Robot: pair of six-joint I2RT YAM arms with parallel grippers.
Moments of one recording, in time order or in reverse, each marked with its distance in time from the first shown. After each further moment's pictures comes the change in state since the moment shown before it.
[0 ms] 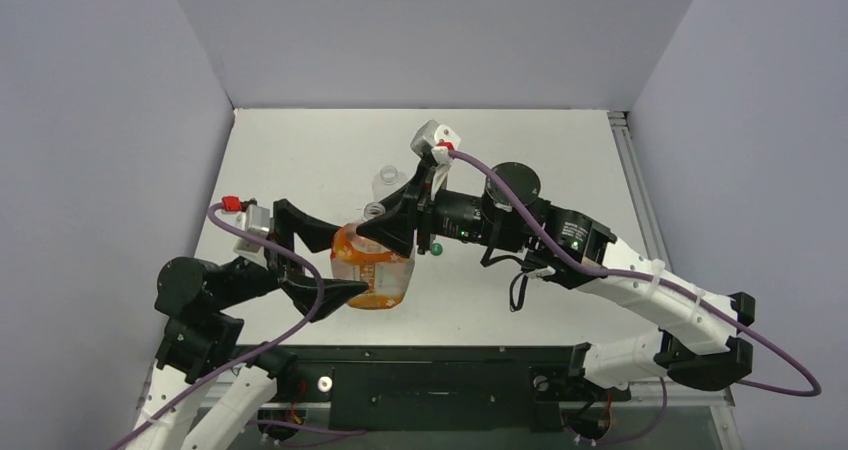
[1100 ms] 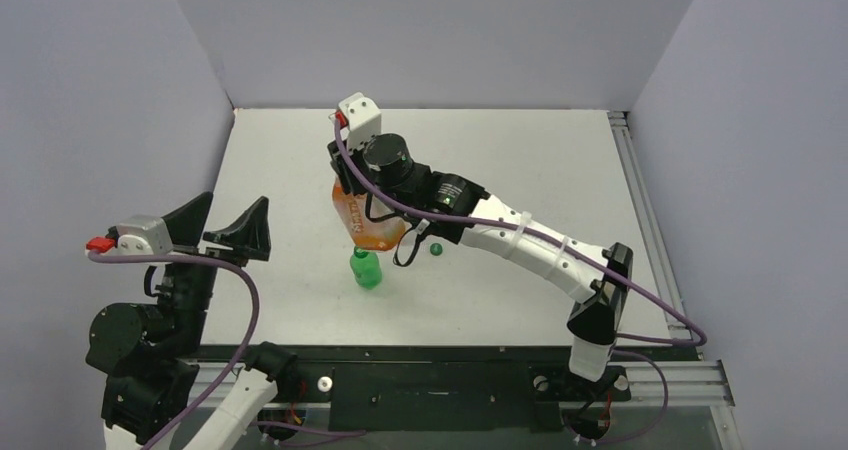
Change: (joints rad) left arm 0.004 -0.111 0.237 -0.362 -1.098 0.376; right arm -0.072 0.510 0.340 -0.066 0.539 -0.195
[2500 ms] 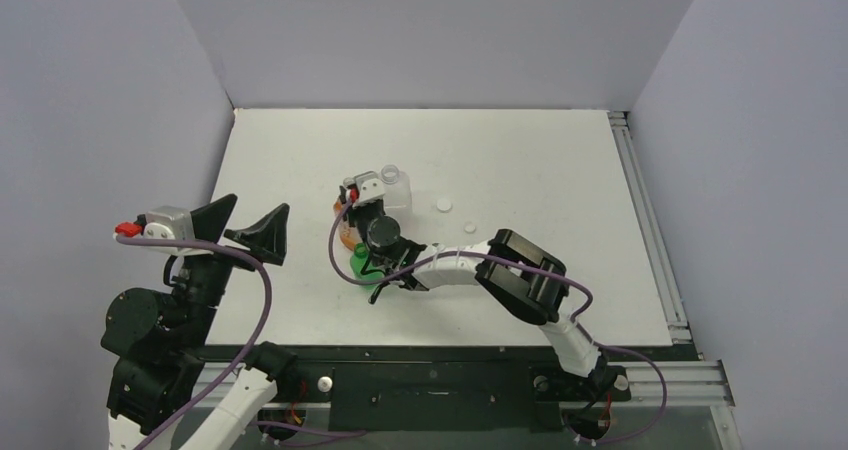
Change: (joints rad) left arm -0.018 0.019 -0.022 -0.059 0.076 -0.032; right arm 0.001 0.361 -0.547 1.299 0.279 -0.149
